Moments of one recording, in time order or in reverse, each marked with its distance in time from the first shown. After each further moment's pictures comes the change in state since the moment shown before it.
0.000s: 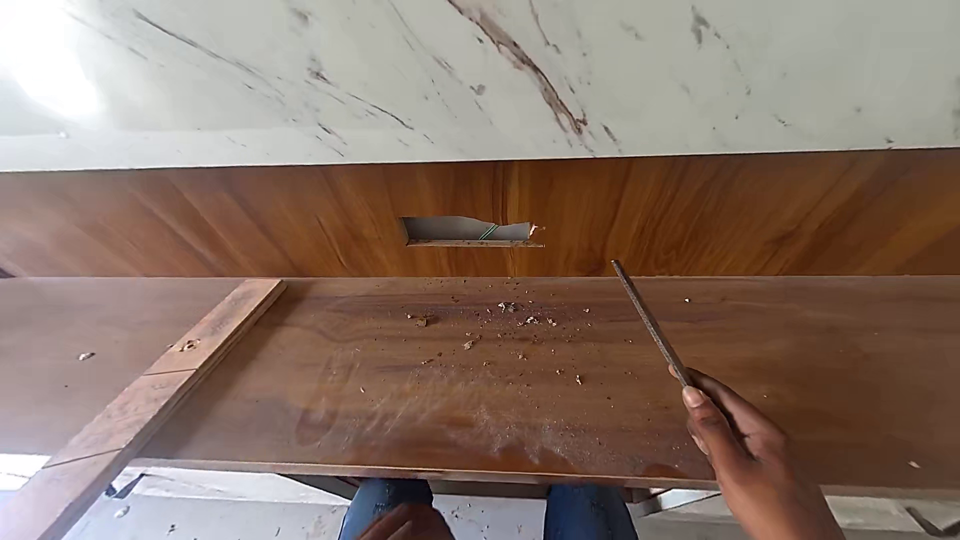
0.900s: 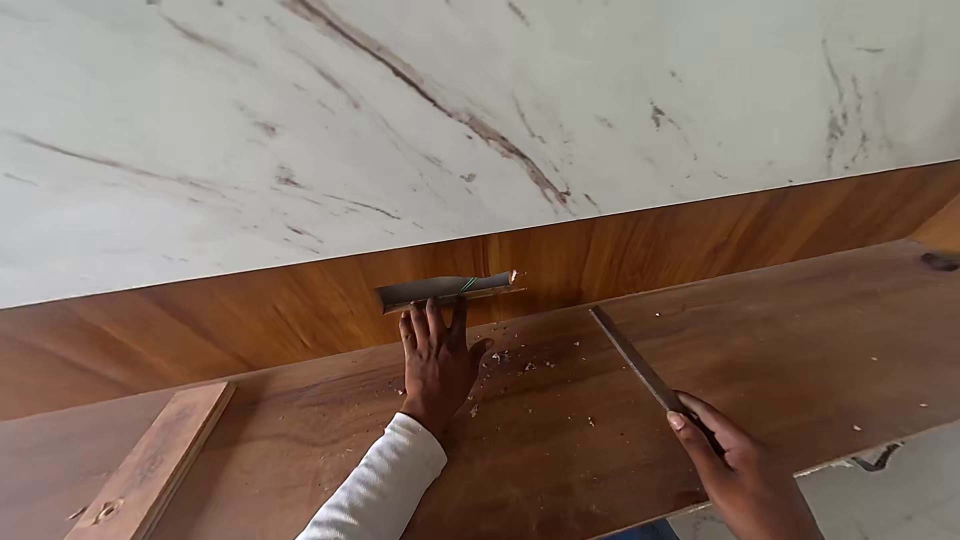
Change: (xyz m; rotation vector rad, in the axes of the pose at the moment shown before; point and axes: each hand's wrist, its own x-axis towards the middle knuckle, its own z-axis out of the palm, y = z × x) left_hand 0.276 -0.071 -0.030 0.895 0.209 -0.060; right_hand -0.006 -0.024 0.023 -0.324 0.167 0.112
